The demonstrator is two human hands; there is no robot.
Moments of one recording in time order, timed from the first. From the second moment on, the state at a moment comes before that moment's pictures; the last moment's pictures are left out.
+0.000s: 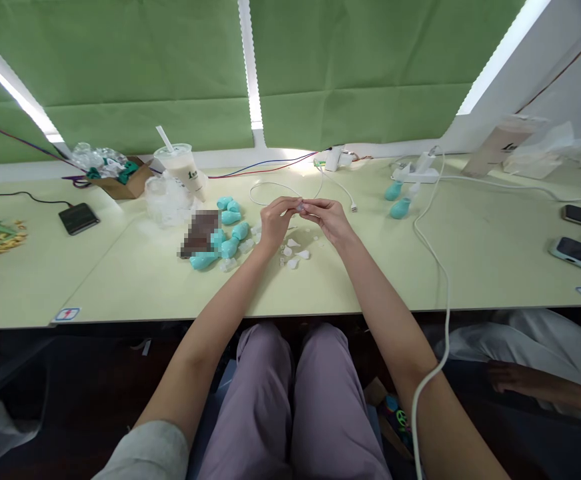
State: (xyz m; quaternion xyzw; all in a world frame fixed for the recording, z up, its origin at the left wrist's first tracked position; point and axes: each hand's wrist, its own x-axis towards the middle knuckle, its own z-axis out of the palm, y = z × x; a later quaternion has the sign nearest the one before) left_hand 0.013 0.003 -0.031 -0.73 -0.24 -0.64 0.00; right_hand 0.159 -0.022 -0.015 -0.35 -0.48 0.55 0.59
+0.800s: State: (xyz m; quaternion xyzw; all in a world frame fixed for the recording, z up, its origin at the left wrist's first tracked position) left_hand -0.018 0.016 -0.019 -0.77 -0.40 -0.49 -0.07; right_hand 0.205 -0.008 -0.024 -0.59 -0.58 0.32 0.47
